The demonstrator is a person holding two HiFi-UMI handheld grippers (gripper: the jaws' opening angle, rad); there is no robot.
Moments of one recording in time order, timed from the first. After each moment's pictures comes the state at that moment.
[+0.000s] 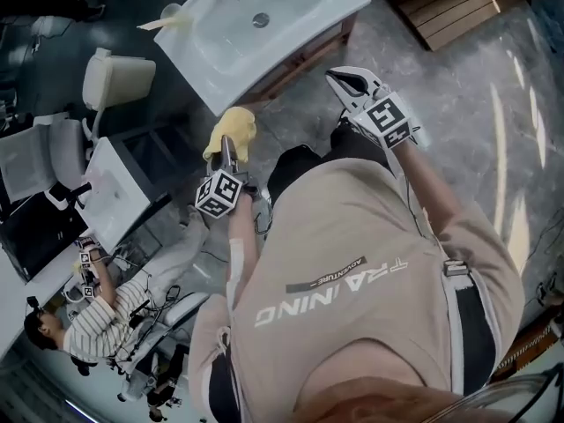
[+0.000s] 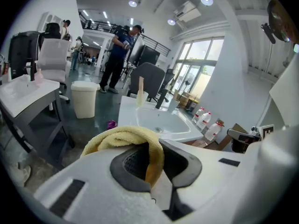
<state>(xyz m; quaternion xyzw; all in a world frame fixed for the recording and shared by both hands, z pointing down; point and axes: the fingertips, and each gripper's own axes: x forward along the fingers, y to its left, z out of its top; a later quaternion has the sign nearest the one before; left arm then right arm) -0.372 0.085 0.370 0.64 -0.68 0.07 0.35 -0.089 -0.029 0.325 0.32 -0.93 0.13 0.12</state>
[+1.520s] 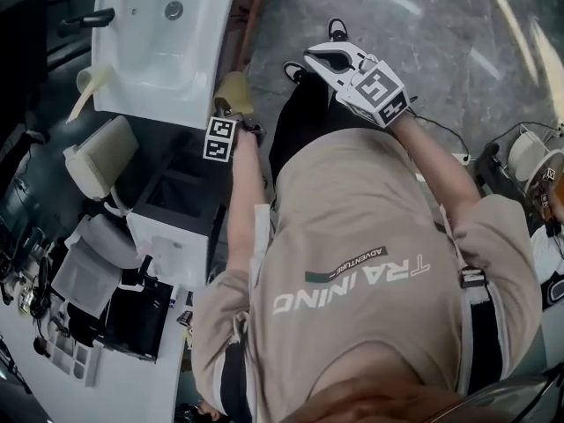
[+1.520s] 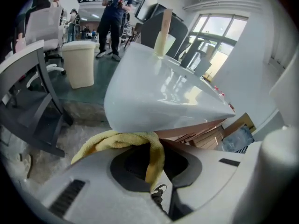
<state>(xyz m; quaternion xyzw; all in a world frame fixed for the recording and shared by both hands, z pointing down) -0.412 -0.001 0.595 0.59 -0.63 0.17 0.48 -0.112 0.050 0.425 0.47 -0.82 0.30 0.11</state>
